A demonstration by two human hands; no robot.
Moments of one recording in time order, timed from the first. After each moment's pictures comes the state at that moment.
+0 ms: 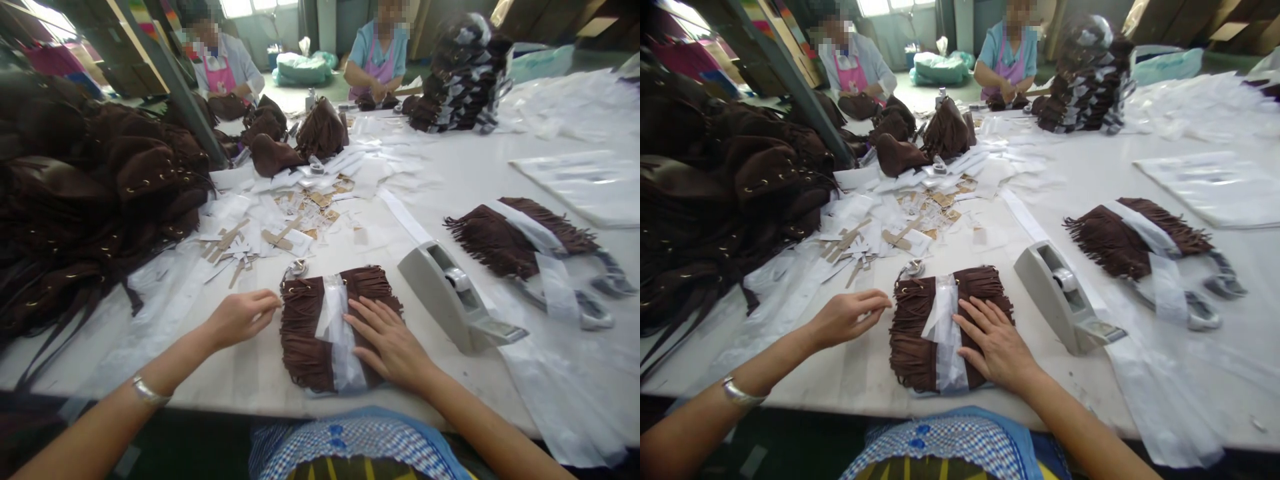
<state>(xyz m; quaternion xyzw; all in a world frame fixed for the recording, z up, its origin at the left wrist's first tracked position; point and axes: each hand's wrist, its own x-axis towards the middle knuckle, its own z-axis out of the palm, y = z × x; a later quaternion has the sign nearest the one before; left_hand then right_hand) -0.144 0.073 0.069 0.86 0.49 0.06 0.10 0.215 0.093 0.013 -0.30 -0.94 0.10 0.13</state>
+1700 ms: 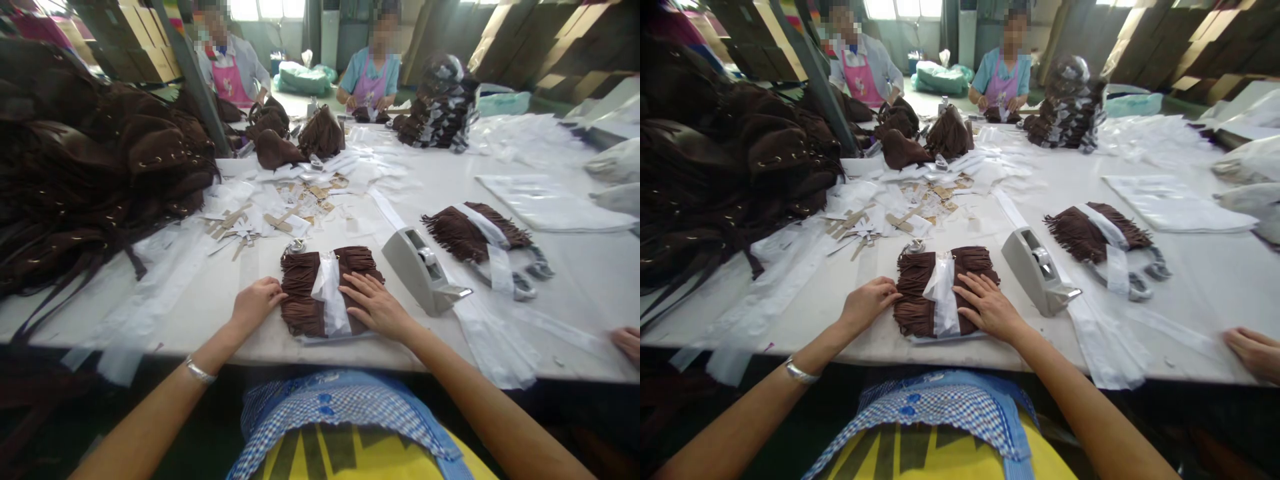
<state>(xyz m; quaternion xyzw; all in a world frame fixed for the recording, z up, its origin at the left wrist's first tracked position) -0.105 0.019 0.017 0.72 0.68 0.12 0.07 0.223 0.086 0.015 -0.28 -0.94 0.09 0.13</state>
